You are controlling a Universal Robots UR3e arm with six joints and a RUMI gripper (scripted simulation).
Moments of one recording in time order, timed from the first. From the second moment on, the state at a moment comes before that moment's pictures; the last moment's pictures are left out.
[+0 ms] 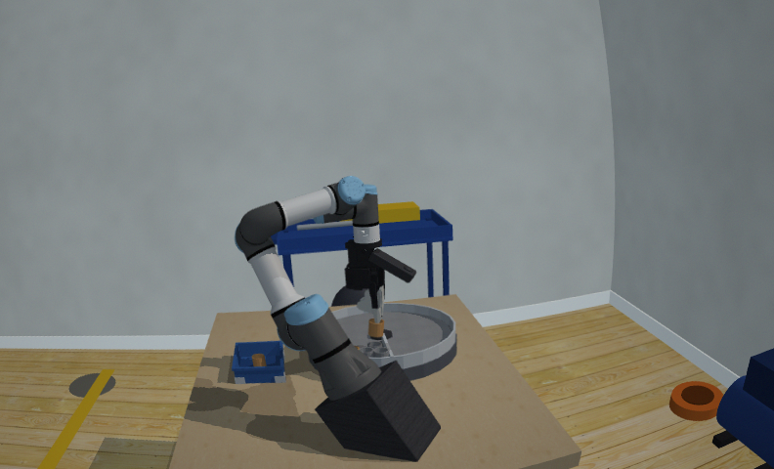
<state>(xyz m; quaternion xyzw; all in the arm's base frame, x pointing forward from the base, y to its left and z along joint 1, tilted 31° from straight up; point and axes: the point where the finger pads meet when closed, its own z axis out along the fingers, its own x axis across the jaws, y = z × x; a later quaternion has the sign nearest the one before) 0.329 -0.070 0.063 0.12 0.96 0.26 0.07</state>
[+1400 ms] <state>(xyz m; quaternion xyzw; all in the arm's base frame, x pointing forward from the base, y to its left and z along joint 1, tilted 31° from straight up) 0.326 -0.051 0.074 0.12 0.96 0.25 0.08</state>
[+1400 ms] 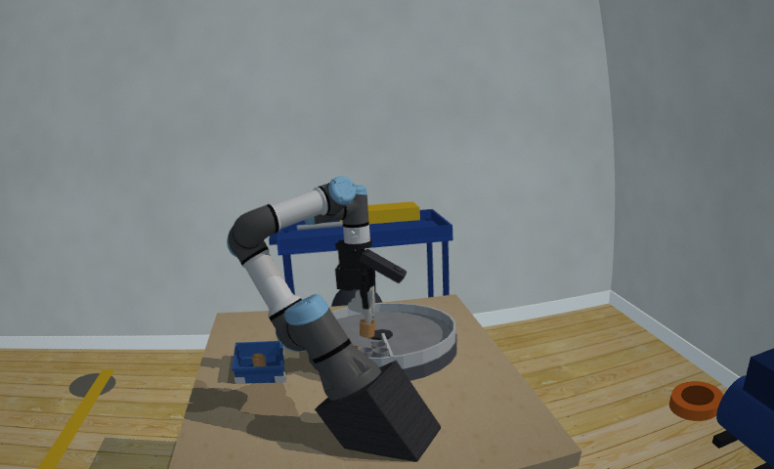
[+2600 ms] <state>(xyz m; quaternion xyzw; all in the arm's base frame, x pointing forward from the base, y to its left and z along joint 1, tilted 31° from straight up) 0.310 0.081 0.140 0.11 0.96 0.26 0.08</state>
